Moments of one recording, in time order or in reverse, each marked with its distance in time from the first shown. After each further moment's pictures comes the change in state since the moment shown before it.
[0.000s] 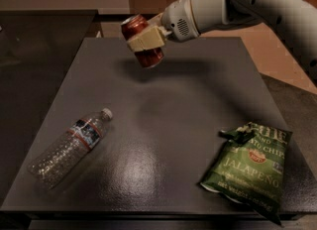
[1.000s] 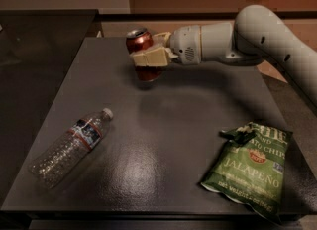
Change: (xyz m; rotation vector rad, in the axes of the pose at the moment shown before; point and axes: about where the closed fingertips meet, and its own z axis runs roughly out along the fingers) arm 0.029 0.012 0.003 -0.042 -0.229 0.003
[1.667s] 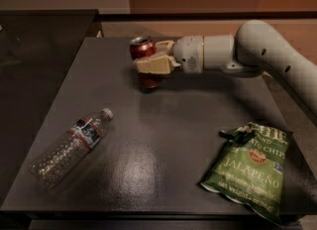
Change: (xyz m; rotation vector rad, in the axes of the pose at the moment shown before) arm 0.020 -0.001 -0.004 -0.003 -0.047 0.019
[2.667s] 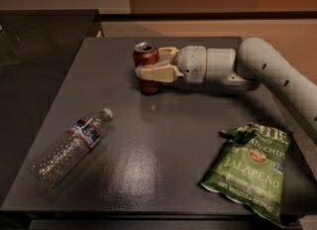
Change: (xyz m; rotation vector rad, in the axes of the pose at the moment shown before) arm 0.015 0.000 -0.003 -0.024 -0.105 -0.063
